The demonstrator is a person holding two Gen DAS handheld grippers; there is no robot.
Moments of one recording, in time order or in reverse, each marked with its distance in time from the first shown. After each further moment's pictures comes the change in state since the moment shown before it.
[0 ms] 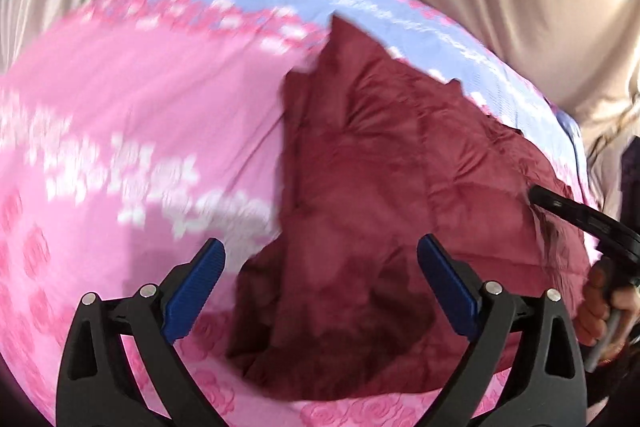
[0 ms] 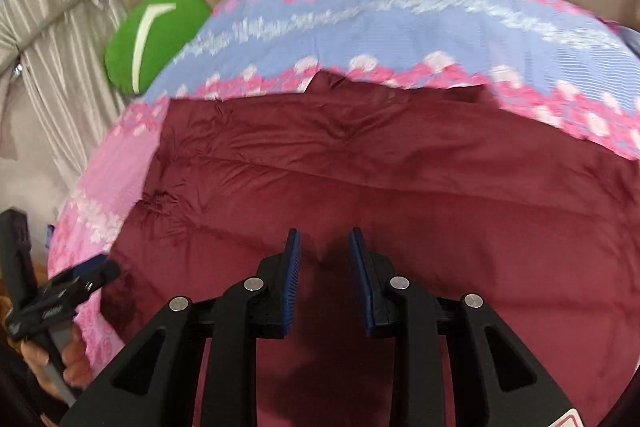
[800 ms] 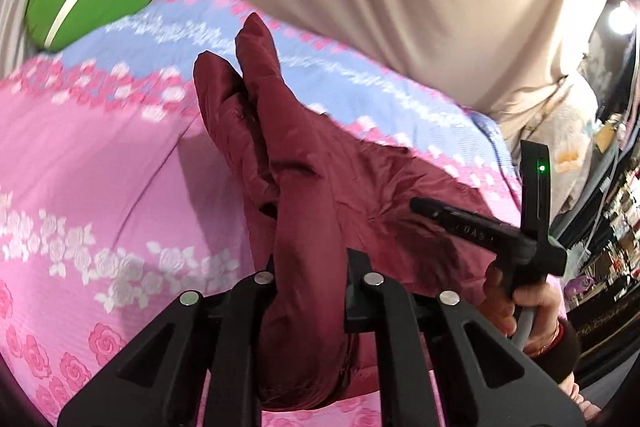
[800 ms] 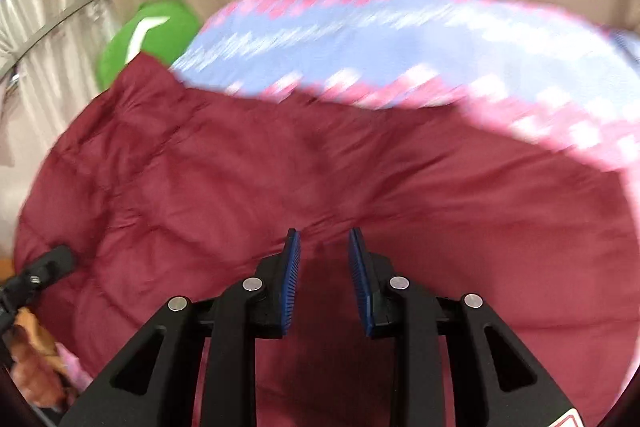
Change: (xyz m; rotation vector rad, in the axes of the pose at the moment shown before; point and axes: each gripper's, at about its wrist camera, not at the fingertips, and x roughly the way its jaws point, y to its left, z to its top) left arm -0.054 -0.104 0.007 0.187 -0.133 -0.238; right arm -0.032 -0.039 0.002 0.003 -0.095 -0.048
